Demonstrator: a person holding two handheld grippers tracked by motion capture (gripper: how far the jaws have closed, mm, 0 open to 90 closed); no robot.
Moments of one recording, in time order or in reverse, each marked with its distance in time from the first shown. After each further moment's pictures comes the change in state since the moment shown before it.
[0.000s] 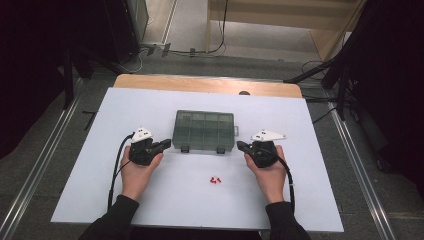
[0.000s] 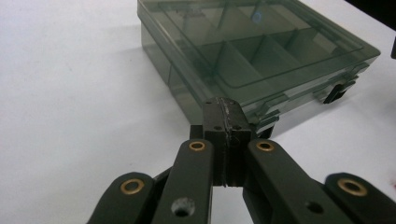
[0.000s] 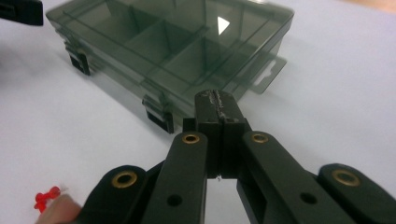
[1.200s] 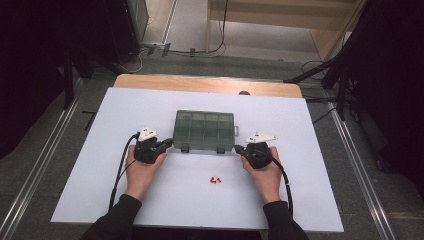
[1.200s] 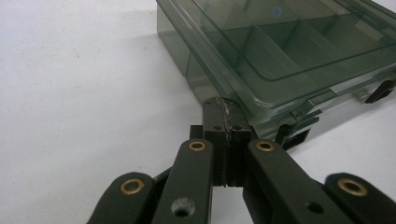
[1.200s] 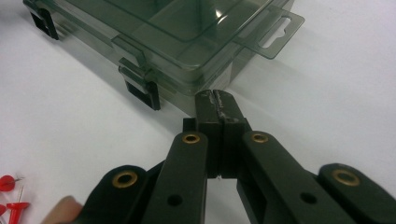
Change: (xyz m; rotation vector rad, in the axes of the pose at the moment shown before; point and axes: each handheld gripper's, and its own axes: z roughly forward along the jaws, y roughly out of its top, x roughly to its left) left arm 0.003 -0.005 0.020 0.022 0.068 -0.012; right arm -0.001 -0.011 0.023 0.068 -0.021 -0.024
